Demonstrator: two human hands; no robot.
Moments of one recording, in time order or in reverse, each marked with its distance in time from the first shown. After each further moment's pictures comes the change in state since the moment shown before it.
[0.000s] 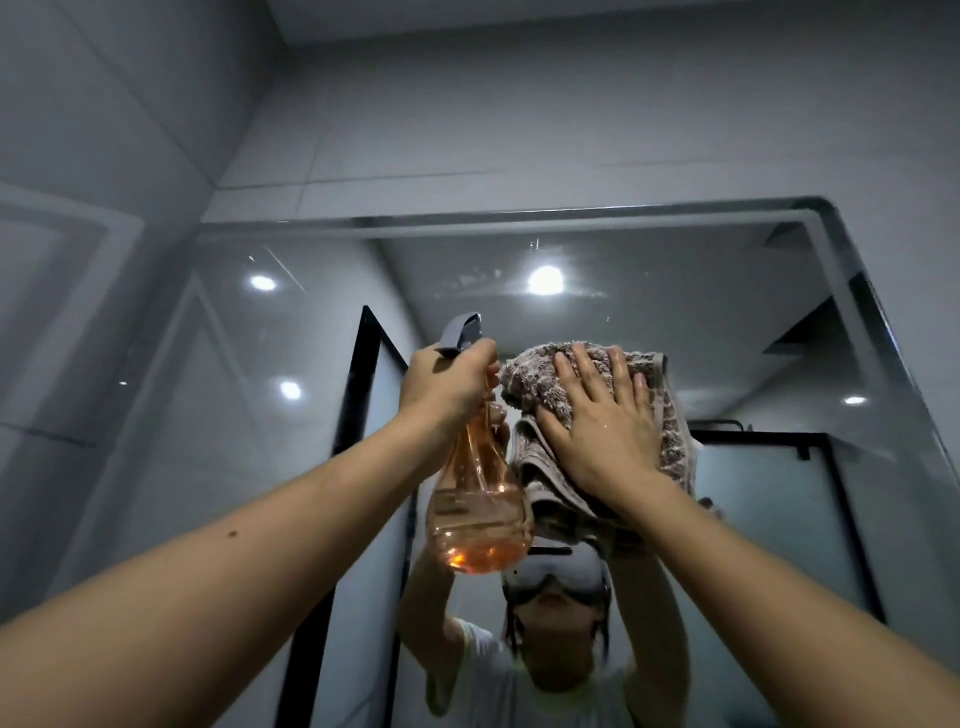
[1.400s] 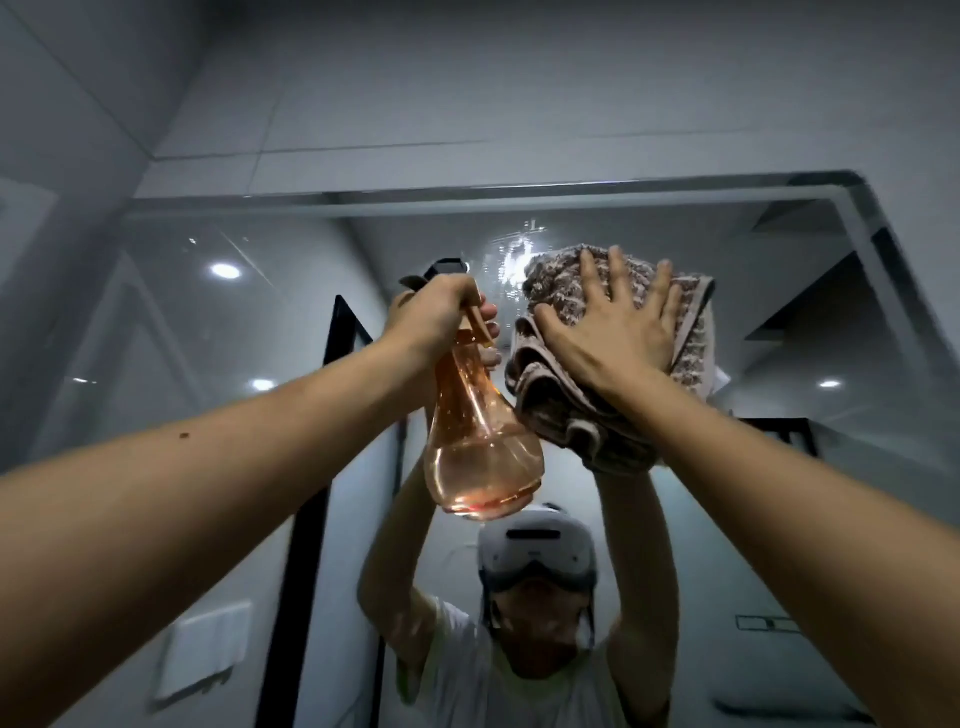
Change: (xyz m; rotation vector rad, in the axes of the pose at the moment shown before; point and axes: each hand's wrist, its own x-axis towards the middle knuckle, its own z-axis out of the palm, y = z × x) left_hand 0.069 0.016 0.005 -0.159 -0.182 -0.140; right_hand 0.089 0.003 -0.021 -0.039 0.125 0.203
